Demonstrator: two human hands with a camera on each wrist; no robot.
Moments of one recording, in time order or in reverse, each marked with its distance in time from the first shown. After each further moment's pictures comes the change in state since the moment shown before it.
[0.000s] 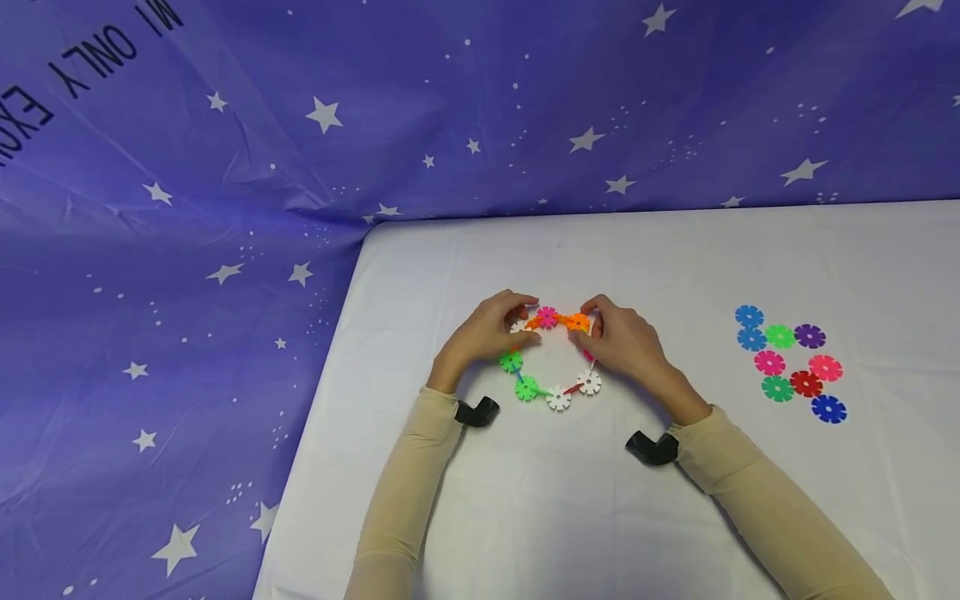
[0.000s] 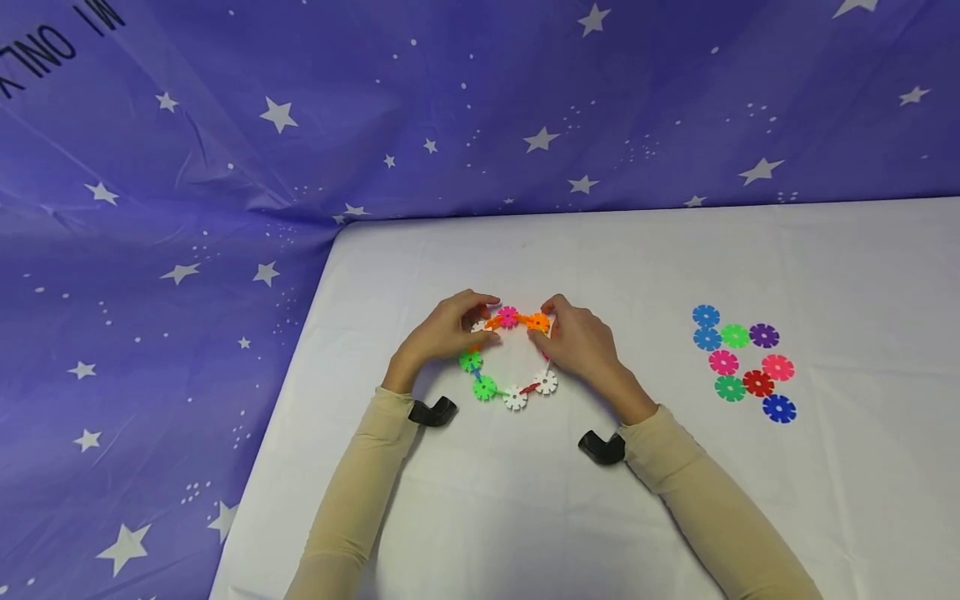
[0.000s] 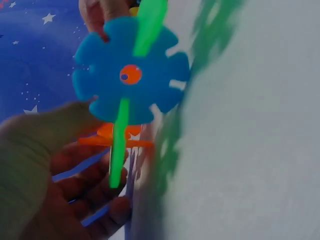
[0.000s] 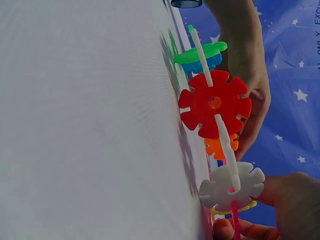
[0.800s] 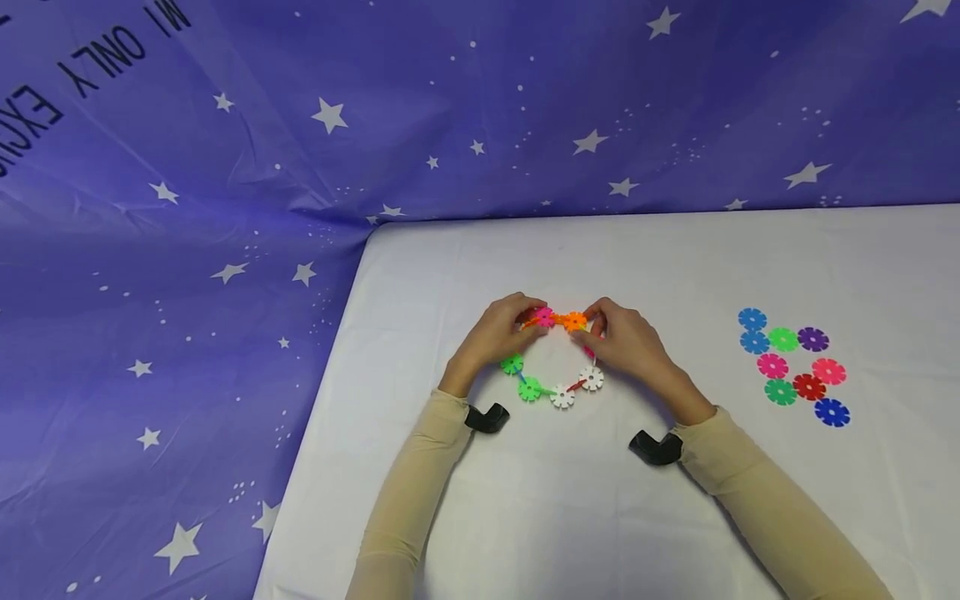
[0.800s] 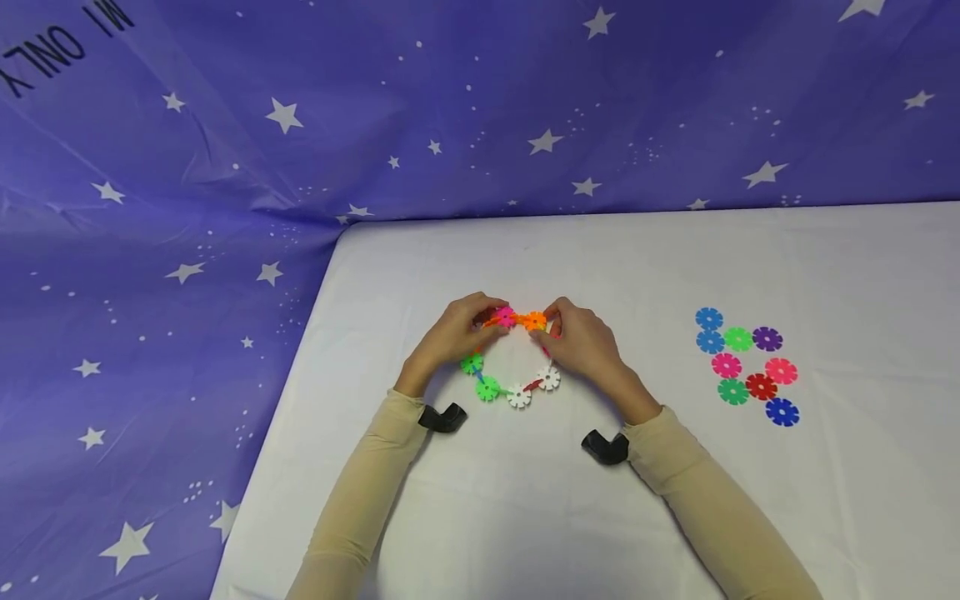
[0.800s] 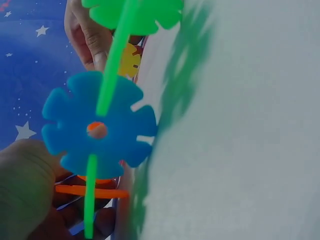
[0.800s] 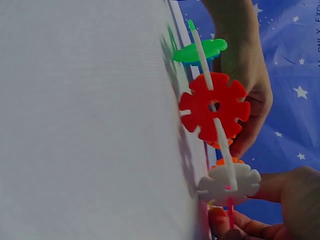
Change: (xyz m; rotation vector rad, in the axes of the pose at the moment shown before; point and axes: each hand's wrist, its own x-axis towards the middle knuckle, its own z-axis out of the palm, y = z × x) left_hand 0.003 0.002 0.012 0.041 0.047 -0.009; right_hand 0.002 0.001 -0.002 0.077 -0.022 -0.032
